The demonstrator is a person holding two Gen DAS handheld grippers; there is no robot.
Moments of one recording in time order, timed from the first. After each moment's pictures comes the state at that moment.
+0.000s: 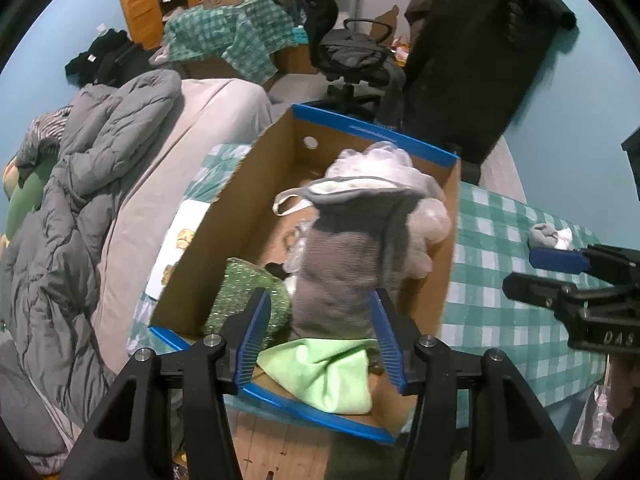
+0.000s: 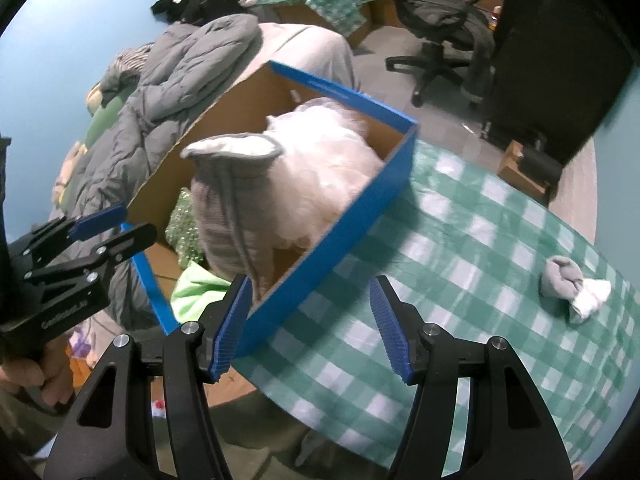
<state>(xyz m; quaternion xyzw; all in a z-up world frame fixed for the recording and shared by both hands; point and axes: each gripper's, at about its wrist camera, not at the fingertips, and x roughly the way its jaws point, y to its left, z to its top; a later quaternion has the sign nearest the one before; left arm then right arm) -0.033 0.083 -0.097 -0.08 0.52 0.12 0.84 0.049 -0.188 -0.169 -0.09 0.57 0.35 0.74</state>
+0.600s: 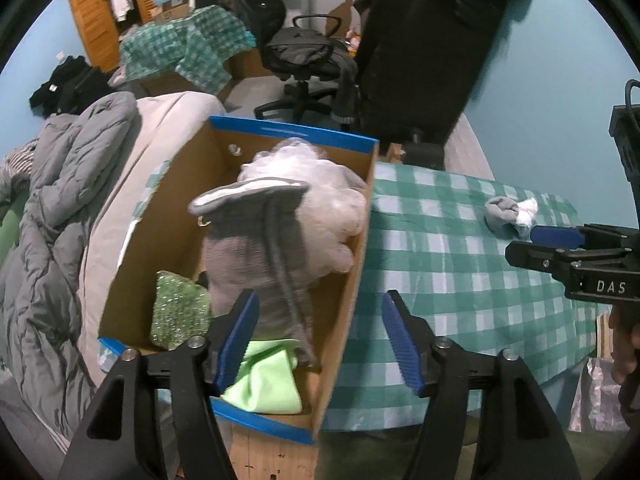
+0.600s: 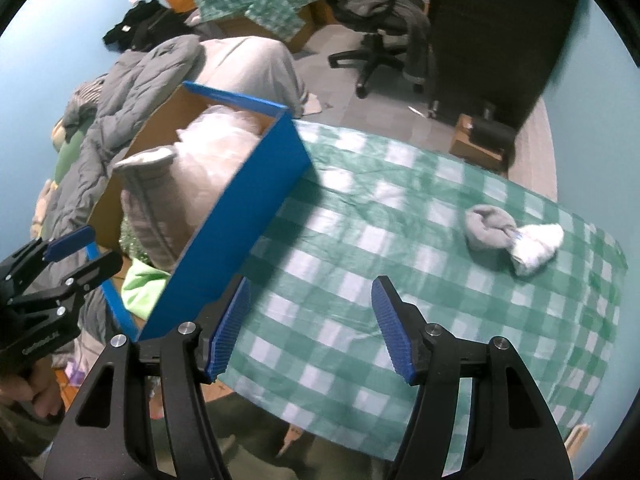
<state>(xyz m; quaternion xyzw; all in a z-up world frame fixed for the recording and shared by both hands) -0.014 0.016 -0.095 -0.05 0.53 0.05 0.85 0.067 -0.278 -0.168 -0.06 0.58 0.28 0.76</state>
